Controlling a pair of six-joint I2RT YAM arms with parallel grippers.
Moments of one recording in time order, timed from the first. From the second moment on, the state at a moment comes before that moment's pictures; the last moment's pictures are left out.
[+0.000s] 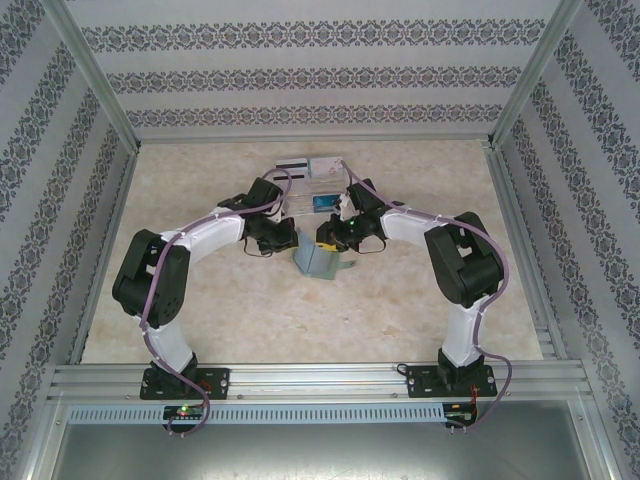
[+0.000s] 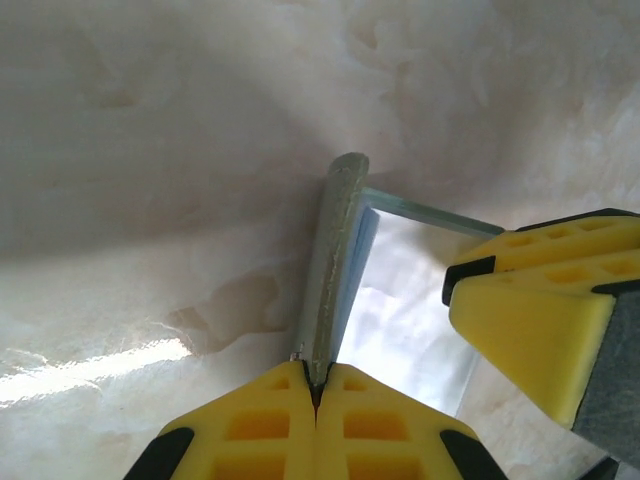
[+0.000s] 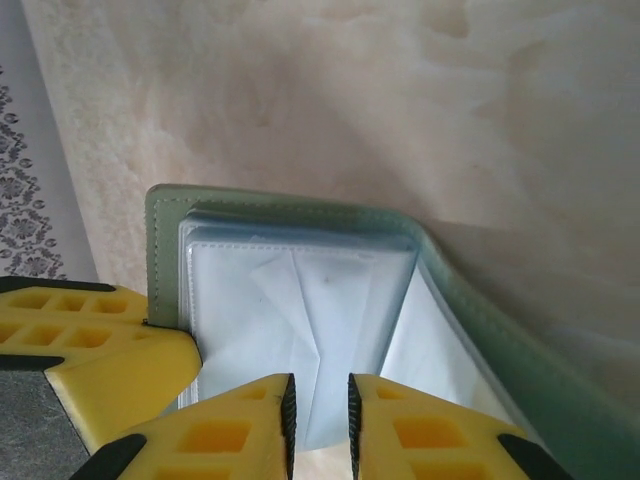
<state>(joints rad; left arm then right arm) -0.42 1.78 1.17 -0.50 0.41 -0.66 0.45 1.94 1.18 -0.26 -0.71 0.73</state>
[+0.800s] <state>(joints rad) -0.38 1.77 0.81 -0.01 0.53 -0.85 0.40 1.97 1.12 -0.33 -0.68 0.58</state>
